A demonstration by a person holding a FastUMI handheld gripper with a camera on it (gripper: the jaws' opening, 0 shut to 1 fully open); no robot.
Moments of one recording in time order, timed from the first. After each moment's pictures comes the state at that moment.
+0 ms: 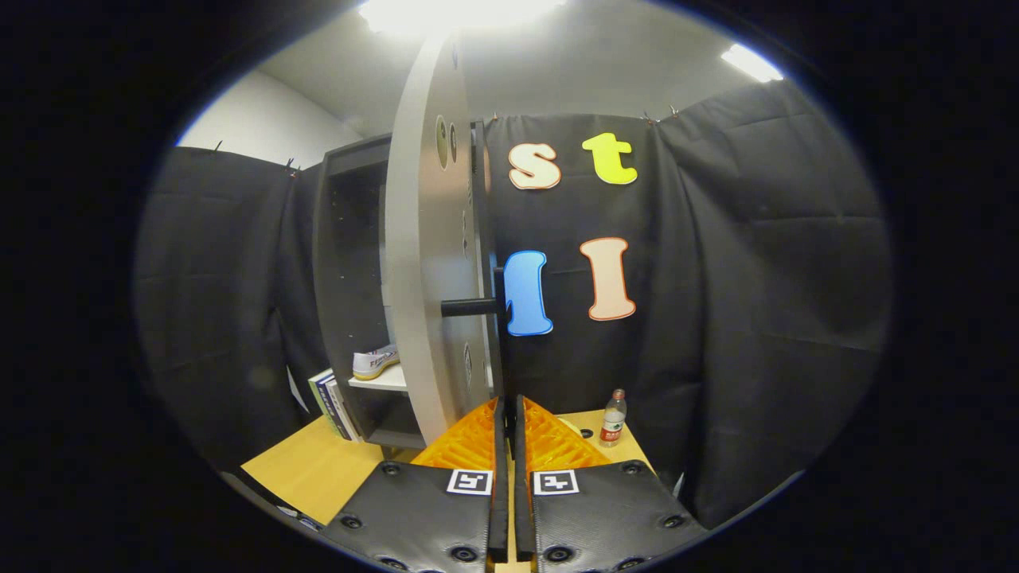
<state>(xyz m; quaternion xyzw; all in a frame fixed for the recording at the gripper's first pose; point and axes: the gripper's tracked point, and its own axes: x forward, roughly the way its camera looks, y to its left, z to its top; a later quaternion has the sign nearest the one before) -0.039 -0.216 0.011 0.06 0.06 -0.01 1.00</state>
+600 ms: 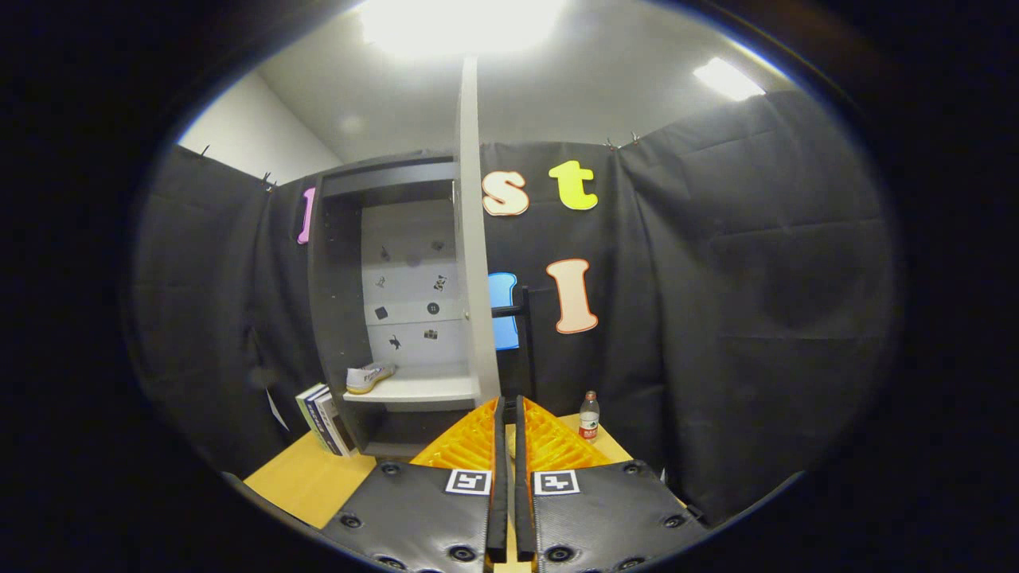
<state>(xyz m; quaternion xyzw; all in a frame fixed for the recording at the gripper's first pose) -0.118 -0.171 0.026 0.08 0.01 -0.10 0.99</state>
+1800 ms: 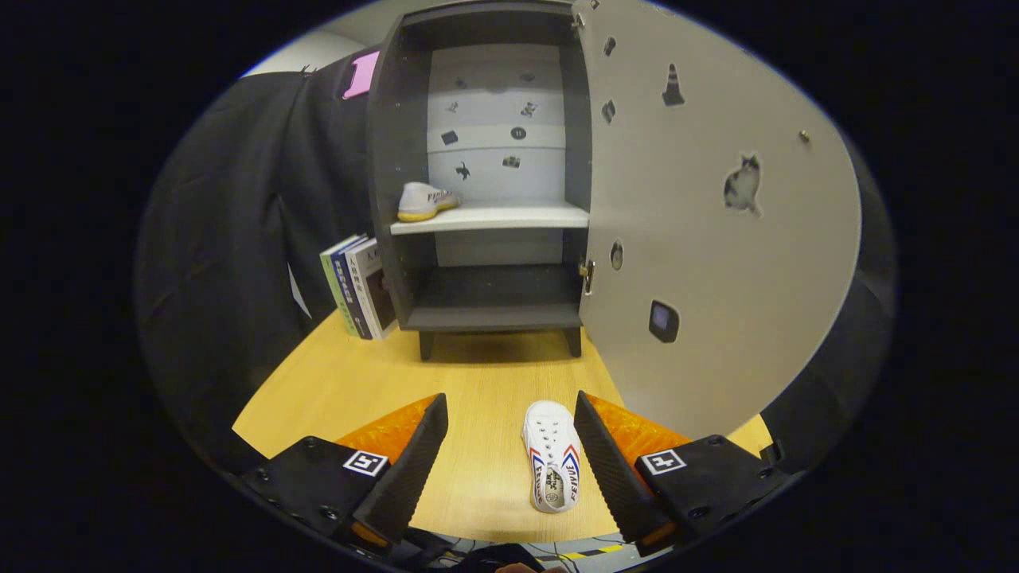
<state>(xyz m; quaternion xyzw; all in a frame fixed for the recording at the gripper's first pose) -0.011 -0.009 -0.227 0.03 0.28 -0.01 0.96</state>
